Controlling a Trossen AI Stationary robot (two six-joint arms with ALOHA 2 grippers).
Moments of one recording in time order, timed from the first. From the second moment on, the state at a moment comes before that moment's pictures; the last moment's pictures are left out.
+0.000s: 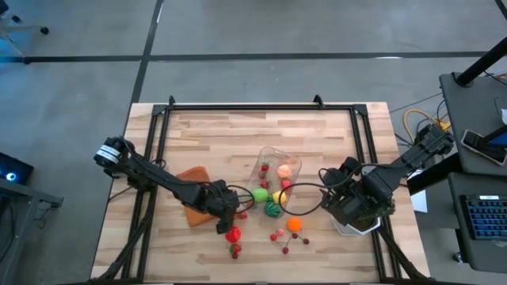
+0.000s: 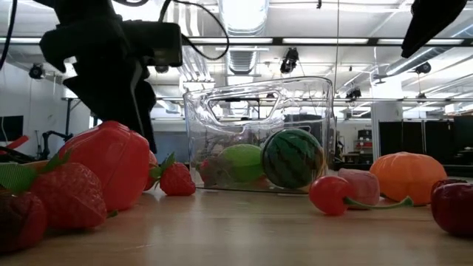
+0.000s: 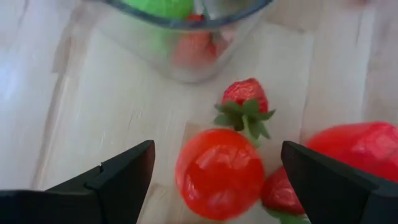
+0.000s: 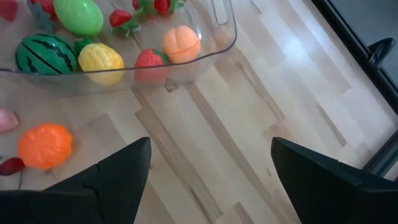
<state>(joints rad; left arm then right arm) -0.40 1.63 0.99 -0.46 -0.22 -0.57 0.63 1.32 1.17 -1.36 0.60 1.13</state>
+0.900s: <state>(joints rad) -0.43 1.73 0.98 -0.44 -0.22 -0.57 0.66 1.29 1.12 -1.36 0.60 1.20</state>
